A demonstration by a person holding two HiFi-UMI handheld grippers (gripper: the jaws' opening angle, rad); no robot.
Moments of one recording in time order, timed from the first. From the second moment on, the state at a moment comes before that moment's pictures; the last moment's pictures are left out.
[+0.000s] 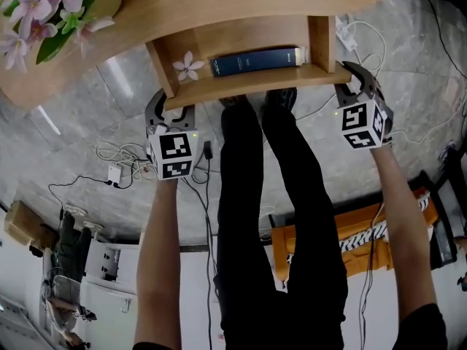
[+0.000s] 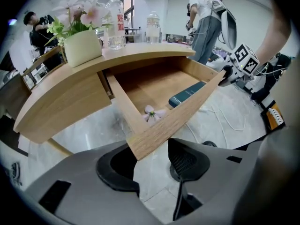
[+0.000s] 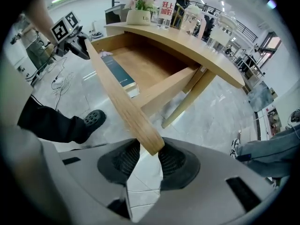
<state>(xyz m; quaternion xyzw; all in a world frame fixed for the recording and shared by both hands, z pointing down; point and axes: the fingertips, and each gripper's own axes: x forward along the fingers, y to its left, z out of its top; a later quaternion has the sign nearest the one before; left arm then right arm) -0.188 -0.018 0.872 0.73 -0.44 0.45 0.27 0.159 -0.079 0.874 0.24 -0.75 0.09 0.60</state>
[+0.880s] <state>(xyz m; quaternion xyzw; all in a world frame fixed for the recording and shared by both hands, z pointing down) -0.207 -0.114 0.862 0.73 -0.47 0.44 0.22 0.146 -0.168 0.863 0.36 -0.75 0.11 0.54</state>
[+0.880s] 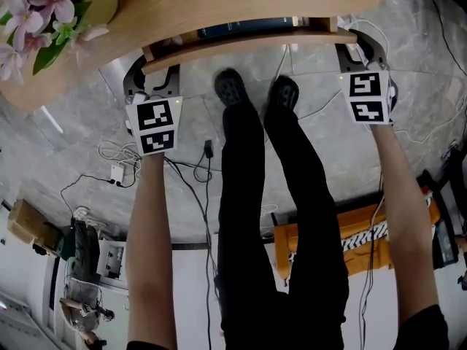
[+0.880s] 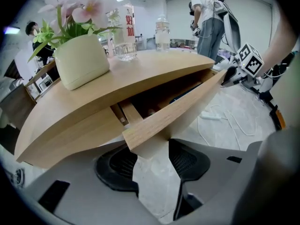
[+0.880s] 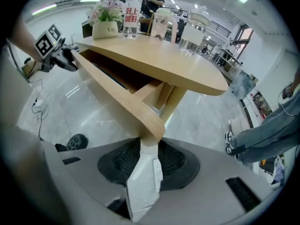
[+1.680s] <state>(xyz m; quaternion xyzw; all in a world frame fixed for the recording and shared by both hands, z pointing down) -0.224 -0.163 0.864 0.65 -0.60 0.32 0.33 0.137 -0.223 0.861 0.44 -0.74 0.13 0.49</state>
